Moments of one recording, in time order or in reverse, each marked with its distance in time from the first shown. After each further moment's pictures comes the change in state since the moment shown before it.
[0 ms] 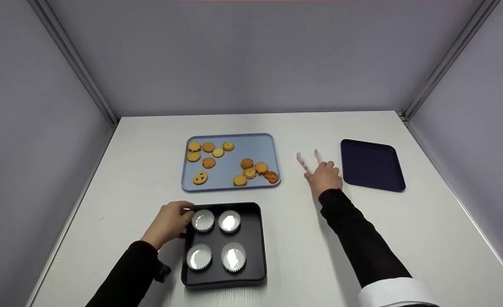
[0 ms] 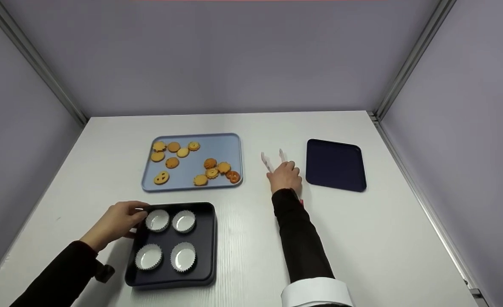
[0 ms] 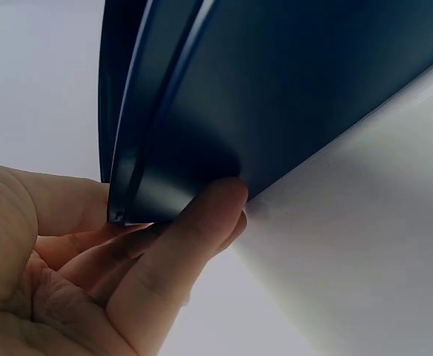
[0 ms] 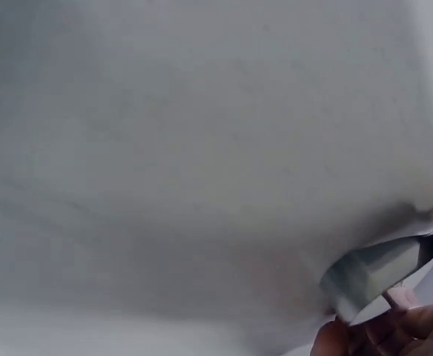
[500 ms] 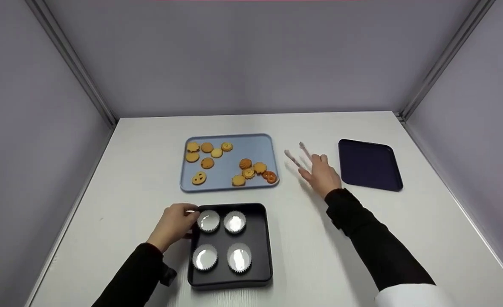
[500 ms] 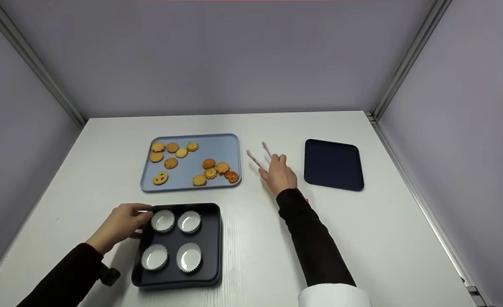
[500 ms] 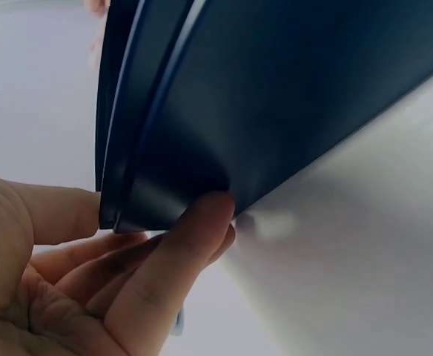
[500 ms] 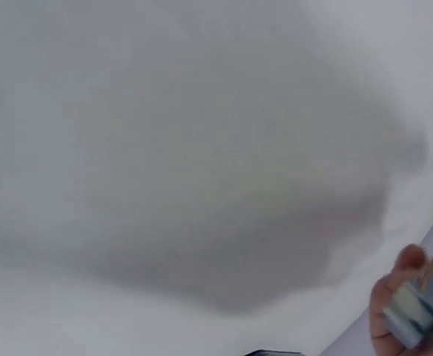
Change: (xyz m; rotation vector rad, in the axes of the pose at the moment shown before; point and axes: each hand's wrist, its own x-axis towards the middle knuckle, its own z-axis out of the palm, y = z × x) left_hand 0.000 0.008 0.014 -0.180 -0.005 -0.094; right_hand -0.007 -0.002 -0.025 0.166 0.013 -0.295
